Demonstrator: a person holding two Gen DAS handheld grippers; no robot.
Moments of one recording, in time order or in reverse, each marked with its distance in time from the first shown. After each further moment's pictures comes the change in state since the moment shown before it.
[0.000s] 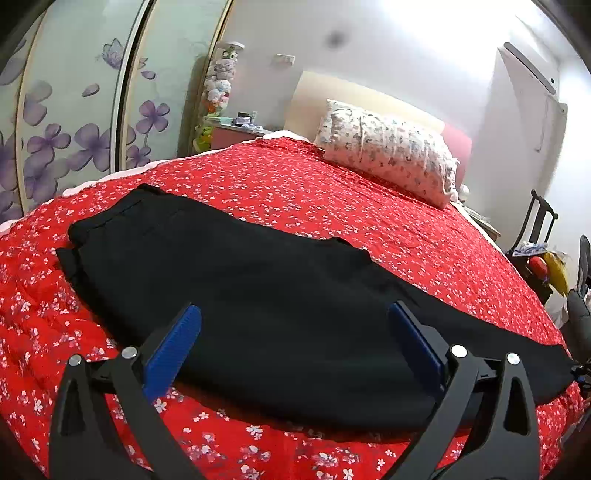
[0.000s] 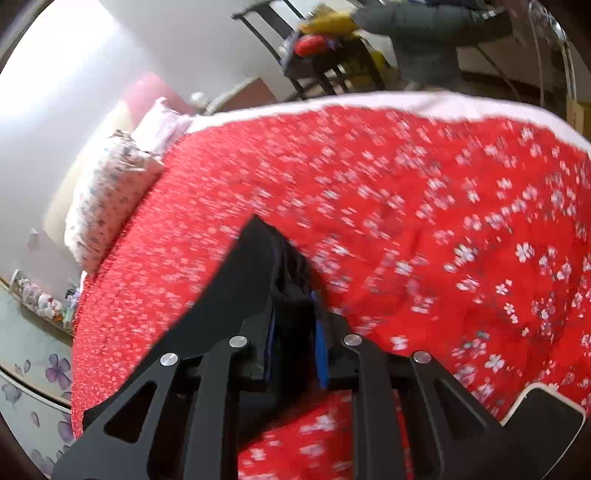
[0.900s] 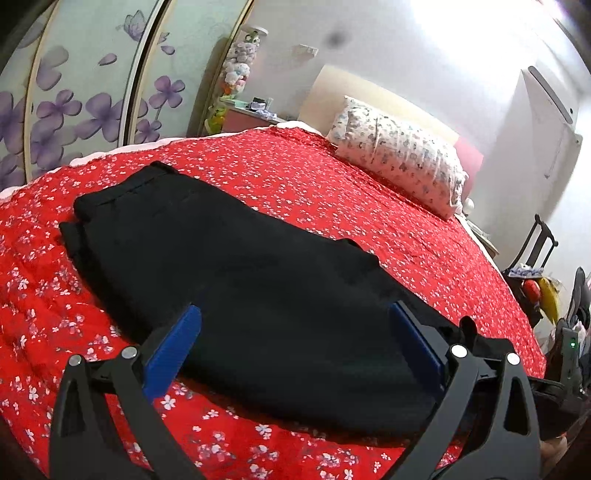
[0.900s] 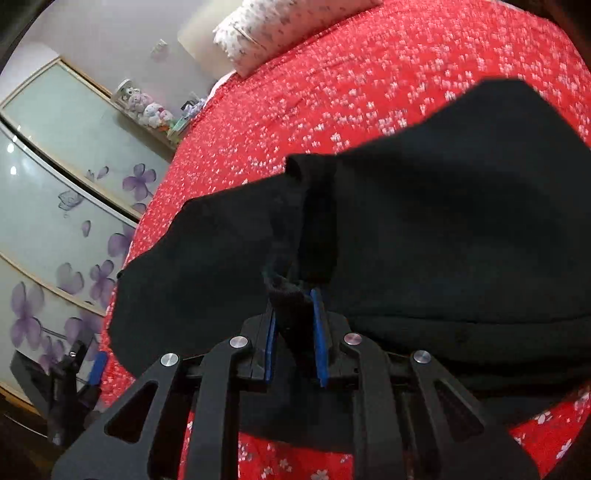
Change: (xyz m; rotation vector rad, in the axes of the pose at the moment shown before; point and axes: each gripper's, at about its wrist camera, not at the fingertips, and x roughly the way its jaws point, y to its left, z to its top) left arm 0.001 0.025 0.006 -0.121 0.039 -0.015; right arm 0.047 0.264 -0.230 -0.426 0.499 0.421
